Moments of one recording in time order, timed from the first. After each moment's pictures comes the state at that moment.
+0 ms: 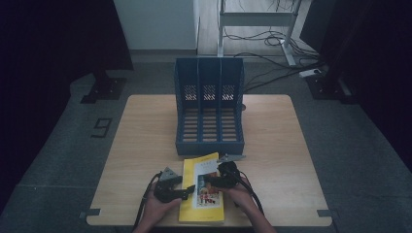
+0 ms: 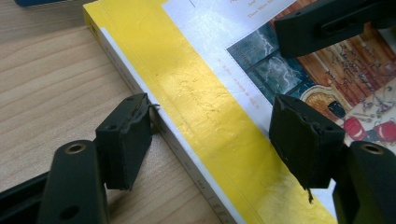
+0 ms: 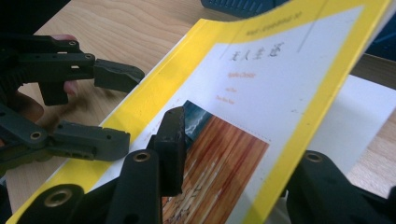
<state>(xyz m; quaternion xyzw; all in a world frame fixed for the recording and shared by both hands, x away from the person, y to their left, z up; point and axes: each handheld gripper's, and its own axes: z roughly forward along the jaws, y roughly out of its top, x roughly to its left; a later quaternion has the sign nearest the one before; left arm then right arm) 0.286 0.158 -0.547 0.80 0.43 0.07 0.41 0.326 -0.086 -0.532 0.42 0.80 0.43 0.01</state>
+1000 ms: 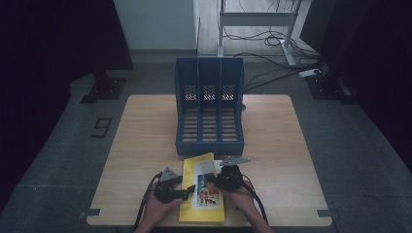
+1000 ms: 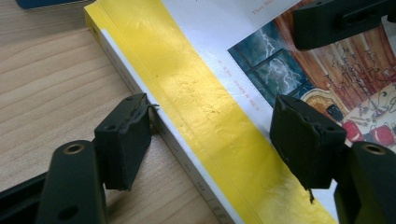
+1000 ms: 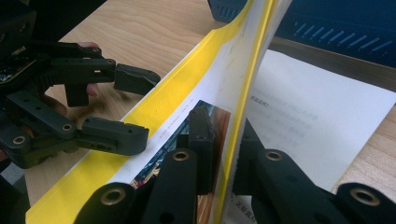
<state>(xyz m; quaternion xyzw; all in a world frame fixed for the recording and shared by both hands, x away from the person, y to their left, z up) 0.285 0.156 -0.548 0.80 0.43 0.07 0.41 0.314 -0.093 -0.530 0.41 0.78 0.46 0.02</state>
